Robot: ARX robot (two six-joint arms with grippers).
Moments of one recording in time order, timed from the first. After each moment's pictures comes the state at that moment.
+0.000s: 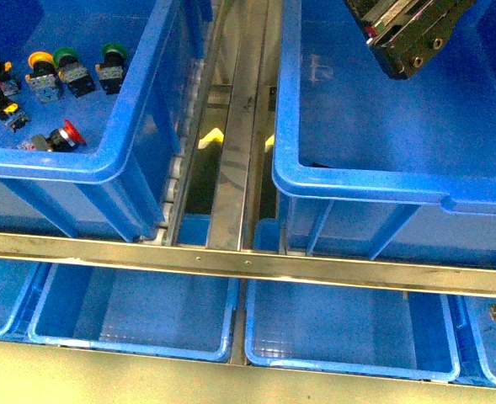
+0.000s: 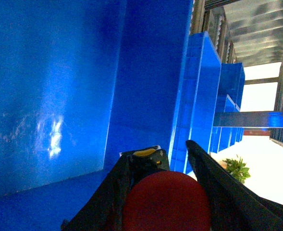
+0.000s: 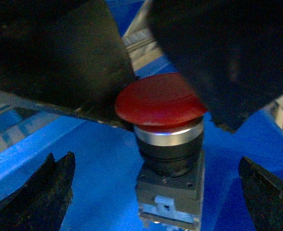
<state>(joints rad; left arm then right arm) -0.51 1.89 1.42 0.10 0.49 -1.01 0.47 1.49 0.75 0.50 0.16 -0.63</state>
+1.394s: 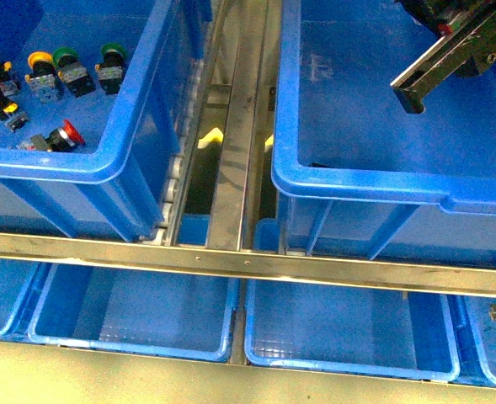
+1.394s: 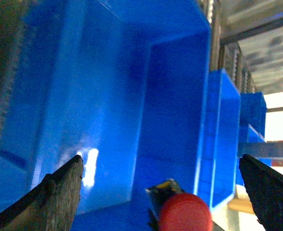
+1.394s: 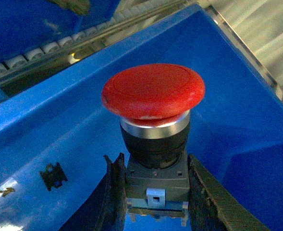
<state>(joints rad) -0.45 1.84 1.34 0.13 0.35 -0.92 0.44 1.49 0.68 0.52 0.19 -0.61</state>
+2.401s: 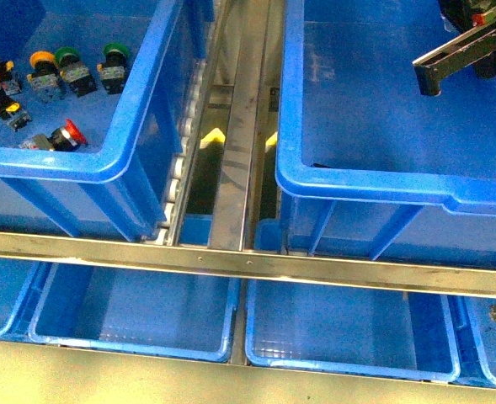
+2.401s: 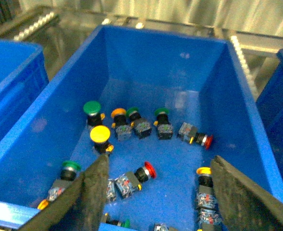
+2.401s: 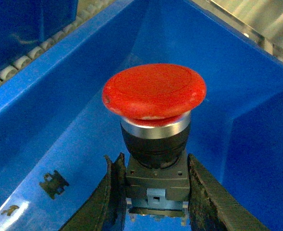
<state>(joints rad) 0.00 1.03 0.26 0.75 0.00 -0.06 0.39 1.48 0.62 0.61 0.26 -0.37</state>
